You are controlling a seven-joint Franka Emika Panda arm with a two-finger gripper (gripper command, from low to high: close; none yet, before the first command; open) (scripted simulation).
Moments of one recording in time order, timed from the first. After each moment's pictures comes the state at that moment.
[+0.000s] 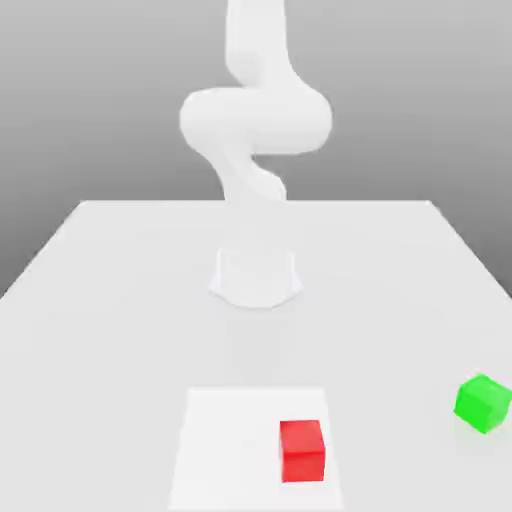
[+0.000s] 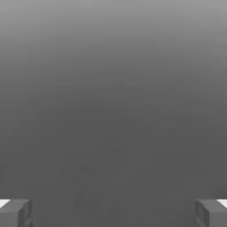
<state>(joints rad) -0.01 -0.71 0.02 -2.33 -0.01 2.34 0.81</state>
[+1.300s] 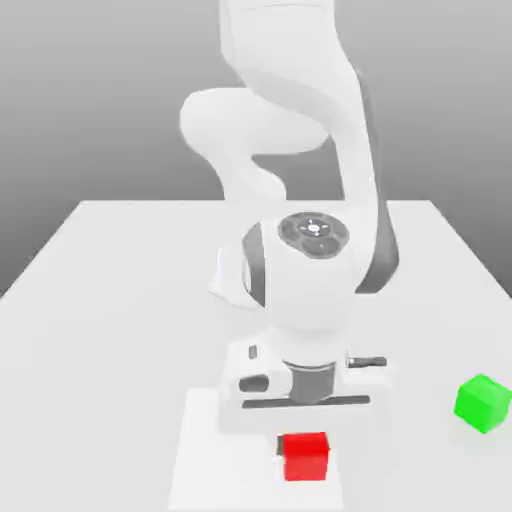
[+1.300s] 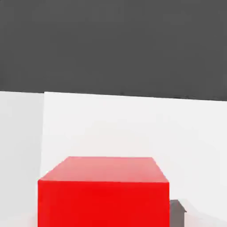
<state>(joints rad) 0.03 0.24 0.09 -2.58 -0.06 2.82 0.90</state>
